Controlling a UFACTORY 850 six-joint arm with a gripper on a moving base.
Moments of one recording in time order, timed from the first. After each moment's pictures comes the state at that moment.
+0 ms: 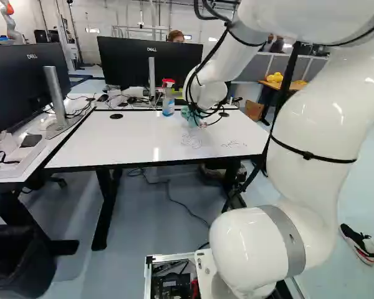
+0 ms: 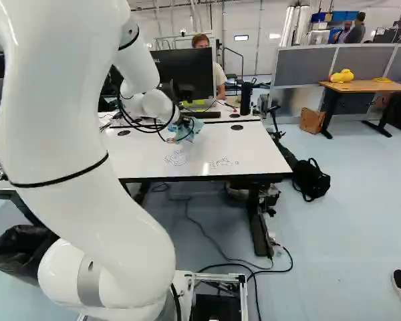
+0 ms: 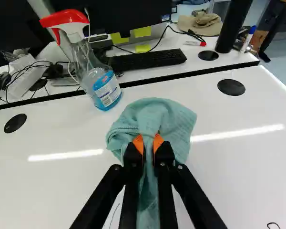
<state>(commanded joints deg) 3.0 -7.1 -46.3 9.3 16.7 0.0</state>
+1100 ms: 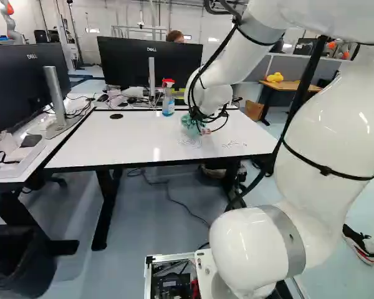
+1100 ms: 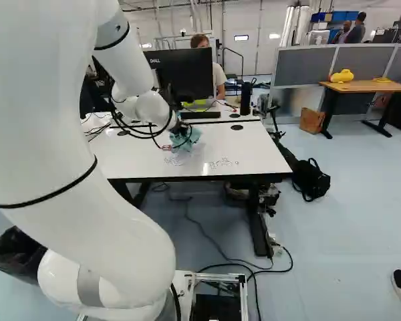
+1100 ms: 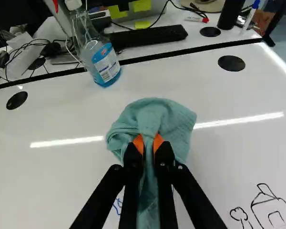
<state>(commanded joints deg) 3.2 -2.1 -41.0 9.3 10.7 0.0</state>
